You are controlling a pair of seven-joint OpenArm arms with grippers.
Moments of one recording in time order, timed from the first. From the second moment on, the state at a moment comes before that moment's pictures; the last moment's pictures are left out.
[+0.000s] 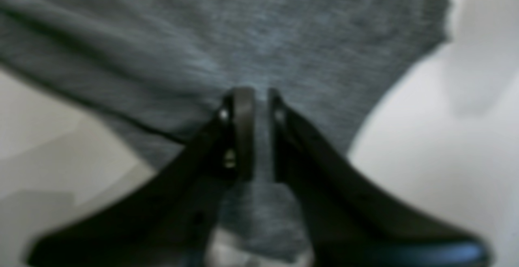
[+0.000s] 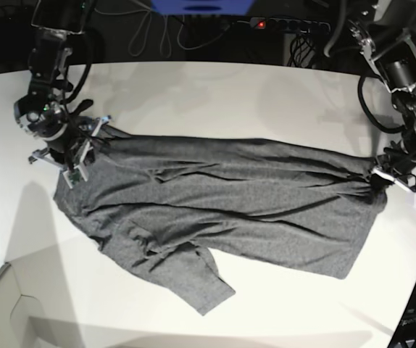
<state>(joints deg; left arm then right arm) -12.1 -18.4 -34.6 58.5 -16.8 -34.2 37.0 -5.6 4.5 19.7 93.9 -10.6 39.9 -38.3</state>
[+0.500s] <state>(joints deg) -12.8 -18.6 -34.3 60.0 -16.9 -34.2 36.8 -18.4 0.9 22.9 104.3 -10.5 40.1 -37.9</state>
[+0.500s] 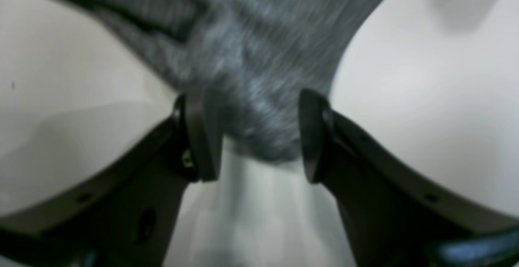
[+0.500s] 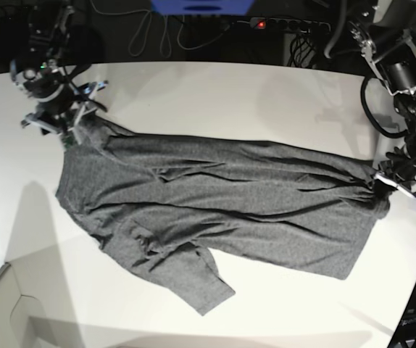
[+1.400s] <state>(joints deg) -10.9 -20.7 -34.4 65.8 -17.7 -34.3 37.5 -22.2 6.1 22.5 100.9 -9.9 40.1 -33.3</state>
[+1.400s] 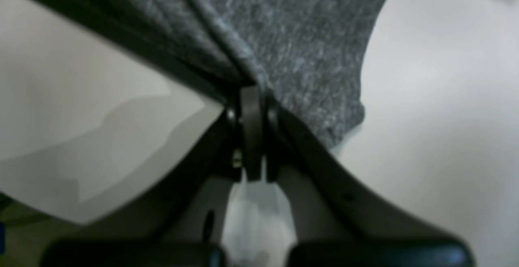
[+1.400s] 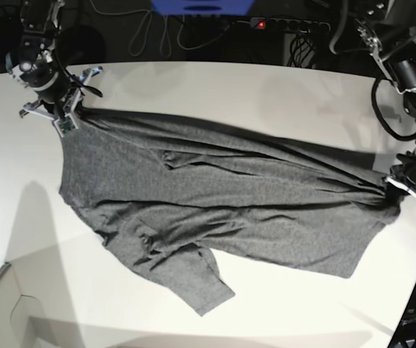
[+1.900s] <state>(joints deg) -5.9 -20.2 -39.5 66.8 -17.4 -34.4 37.9 -22.1 5.9 23.0 102.9 -10.5 40.1 -34.2</state>
